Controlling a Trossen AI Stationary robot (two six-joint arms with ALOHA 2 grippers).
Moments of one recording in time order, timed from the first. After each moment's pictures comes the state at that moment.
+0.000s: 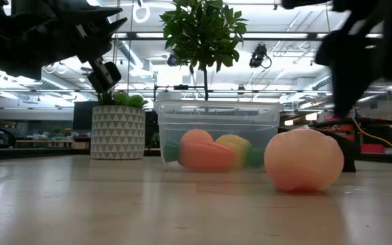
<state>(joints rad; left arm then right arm) -0.08 1.33 0.19 1.28 0.32 -0.85 0.61 1.84 1.30 -0.68 0.14 0.85</state>
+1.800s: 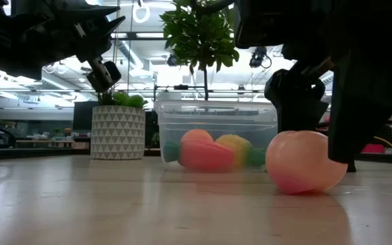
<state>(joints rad) -0.08 1.33 0.19 1.28 0.34 -0.84 0.52 2.00 1.36 -0.62 0.08 0.55</state>
